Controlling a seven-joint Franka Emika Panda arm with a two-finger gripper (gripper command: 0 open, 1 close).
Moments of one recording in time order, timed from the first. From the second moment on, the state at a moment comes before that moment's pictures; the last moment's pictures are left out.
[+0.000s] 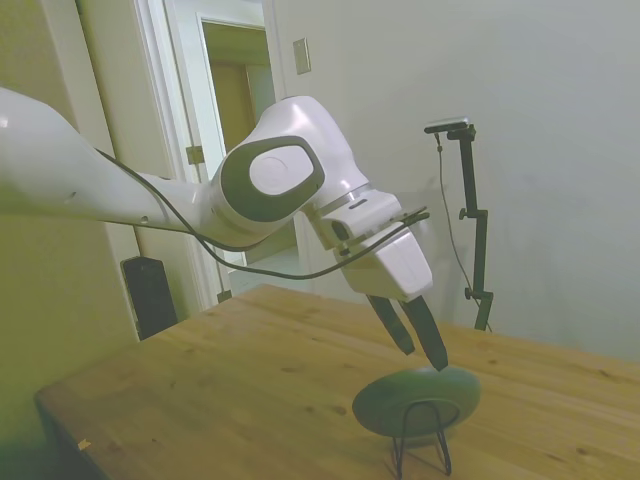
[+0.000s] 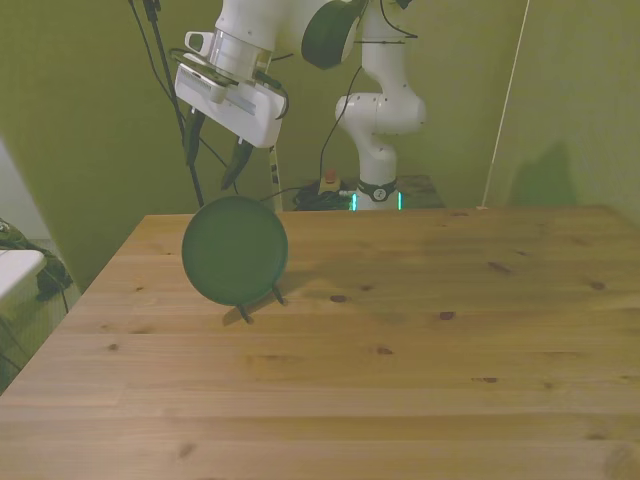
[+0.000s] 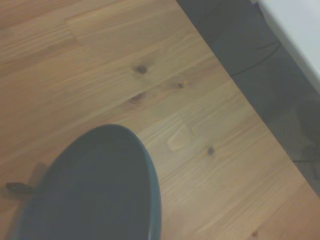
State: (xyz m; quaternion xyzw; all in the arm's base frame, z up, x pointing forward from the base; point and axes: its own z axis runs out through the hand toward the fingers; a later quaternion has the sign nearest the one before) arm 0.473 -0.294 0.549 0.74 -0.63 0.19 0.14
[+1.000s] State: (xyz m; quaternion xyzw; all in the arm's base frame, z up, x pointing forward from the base) arm 0.500 -0.281 0.496 0.75 -0.63 0.16 0.12
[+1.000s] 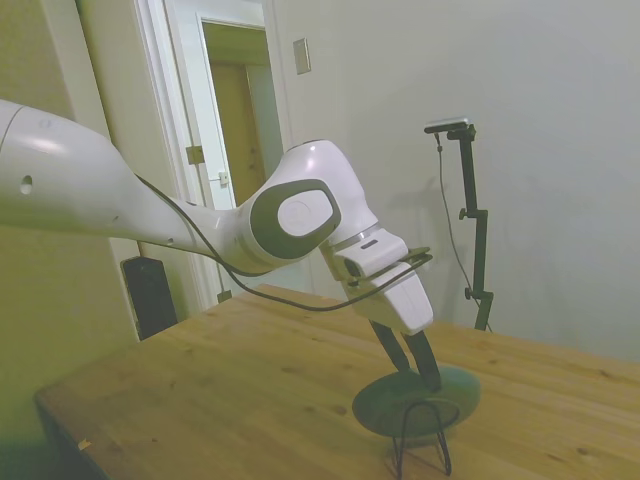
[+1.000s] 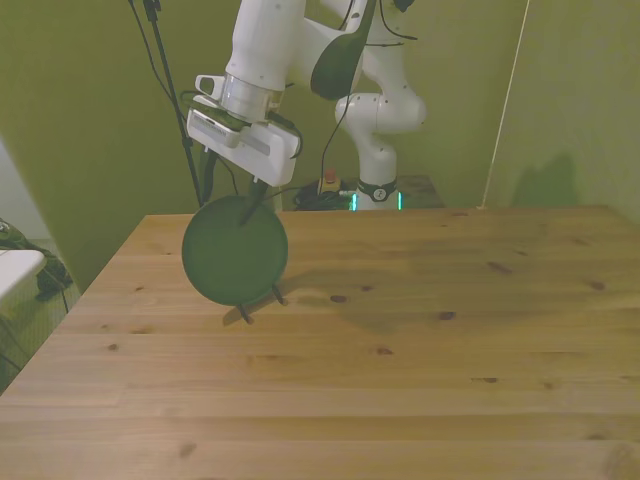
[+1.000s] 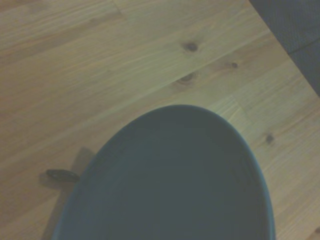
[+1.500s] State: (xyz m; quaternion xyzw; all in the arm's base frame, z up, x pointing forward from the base) arm 0.495 -0.290 0.490 0.75 -0.64 0.14 0.13
